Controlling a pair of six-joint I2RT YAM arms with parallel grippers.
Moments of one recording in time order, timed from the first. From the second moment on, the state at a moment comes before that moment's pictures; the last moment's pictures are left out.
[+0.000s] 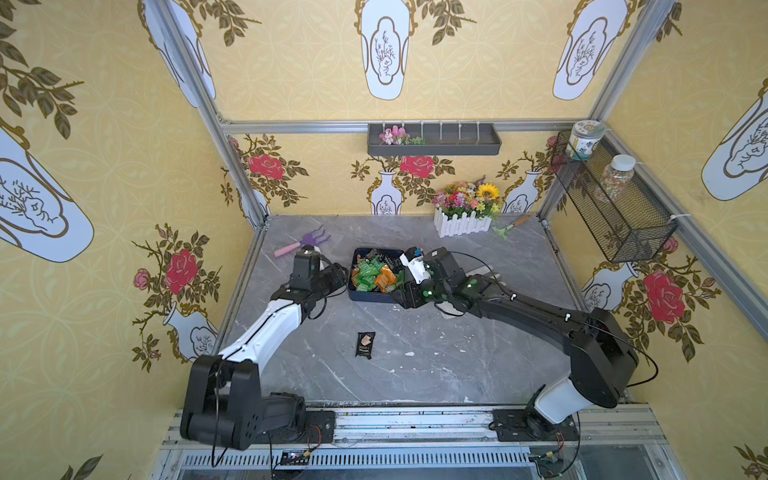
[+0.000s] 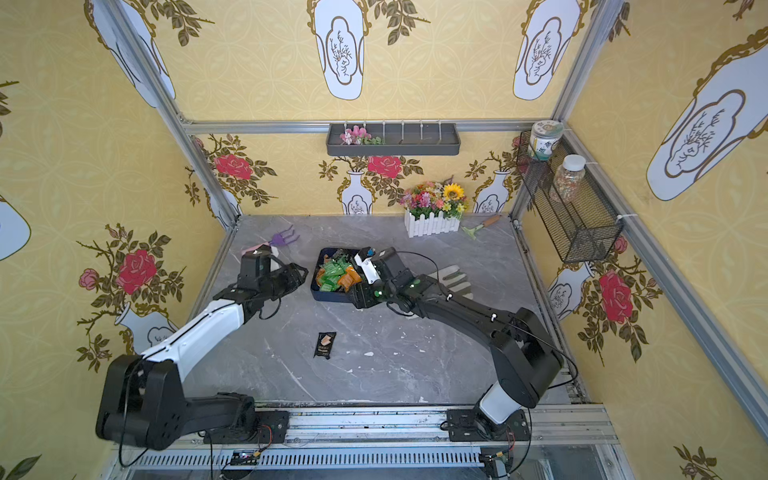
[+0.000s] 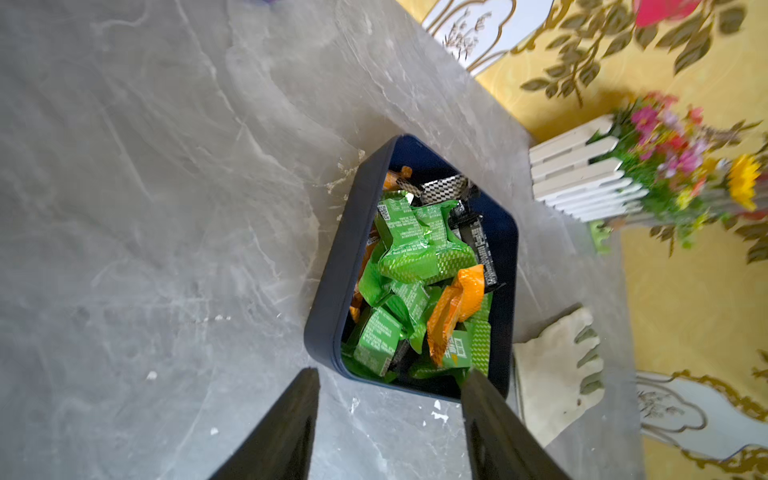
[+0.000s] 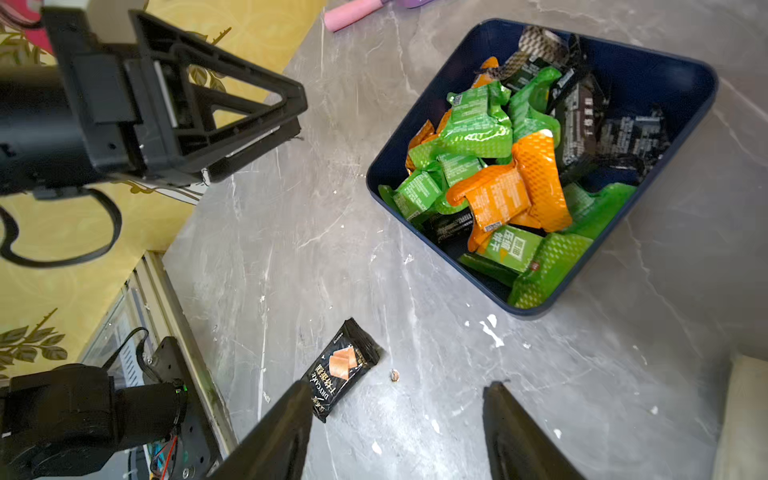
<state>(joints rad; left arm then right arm) -0.18 1.39 0.87 -0.22 0.20 -0.63 0.73 1.57 1.10 -0.23 -0.30 0.35</state>
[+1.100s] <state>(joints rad) -0.18 1.92 1.29 -0.36 0.18 -0.33 0.73 1.52 1.04 -0.22 -0.30 0.45</state>
